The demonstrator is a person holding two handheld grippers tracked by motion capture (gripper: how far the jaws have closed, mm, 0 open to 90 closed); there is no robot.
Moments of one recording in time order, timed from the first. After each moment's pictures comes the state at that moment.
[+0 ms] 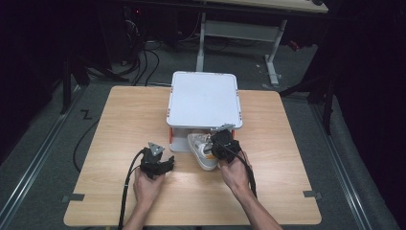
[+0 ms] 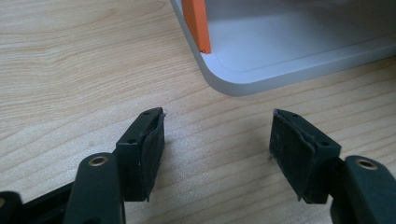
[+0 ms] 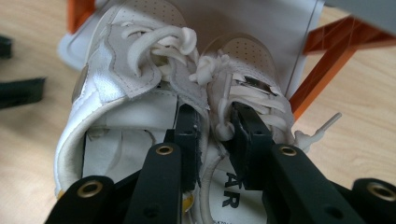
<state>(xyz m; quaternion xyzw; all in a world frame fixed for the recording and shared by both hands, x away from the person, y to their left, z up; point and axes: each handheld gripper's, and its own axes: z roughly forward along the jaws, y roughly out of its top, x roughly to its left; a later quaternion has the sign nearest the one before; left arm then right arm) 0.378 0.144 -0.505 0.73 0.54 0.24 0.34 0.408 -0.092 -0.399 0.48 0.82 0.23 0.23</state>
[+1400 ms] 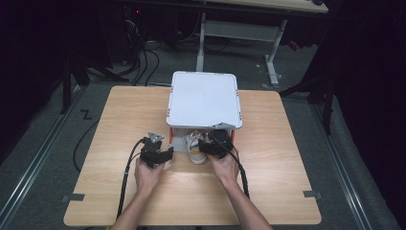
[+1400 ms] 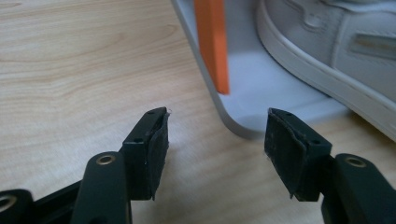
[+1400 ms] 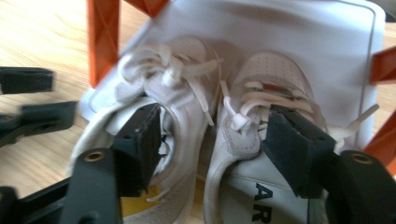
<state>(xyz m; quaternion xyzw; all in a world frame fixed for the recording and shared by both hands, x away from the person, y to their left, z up) 0.416 0.152 -0.490 0.73 0.55 0.22 0.35 0.436 -0.086 -0.436 0.48 0.78 0.35 0.18</state>
